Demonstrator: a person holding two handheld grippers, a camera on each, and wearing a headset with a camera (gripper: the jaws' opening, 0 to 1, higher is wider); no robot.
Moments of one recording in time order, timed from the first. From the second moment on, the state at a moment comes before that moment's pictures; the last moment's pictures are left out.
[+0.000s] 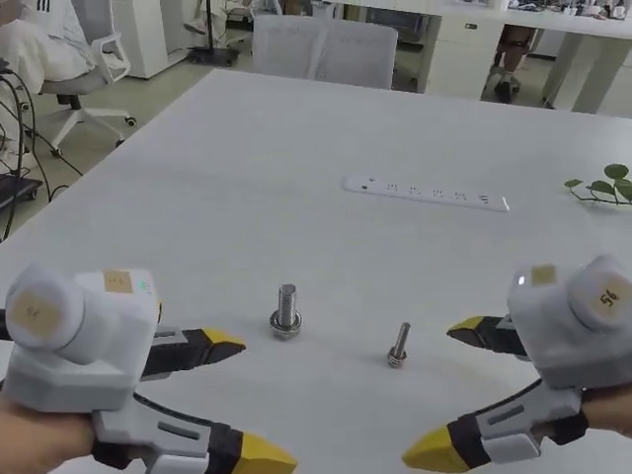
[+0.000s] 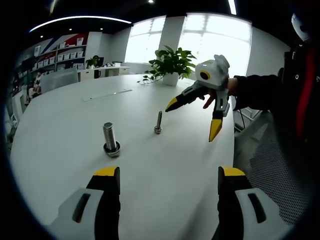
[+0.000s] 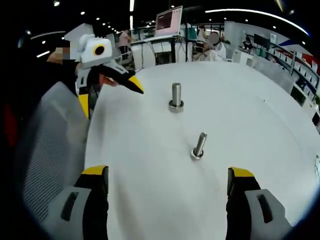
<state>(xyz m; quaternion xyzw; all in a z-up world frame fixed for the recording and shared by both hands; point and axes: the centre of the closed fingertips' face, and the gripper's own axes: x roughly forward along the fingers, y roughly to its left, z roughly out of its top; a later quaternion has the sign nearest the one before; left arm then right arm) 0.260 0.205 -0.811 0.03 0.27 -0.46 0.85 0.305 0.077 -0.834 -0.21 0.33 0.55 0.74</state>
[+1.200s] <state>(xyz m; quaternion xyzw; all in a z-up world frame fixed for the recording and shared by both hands) 0.247 0.222 -0.802 0.02 0.26 -0.43 0.86 0.267 0.055 -0.807 -0.15 0.29 0.51 0.80</state>
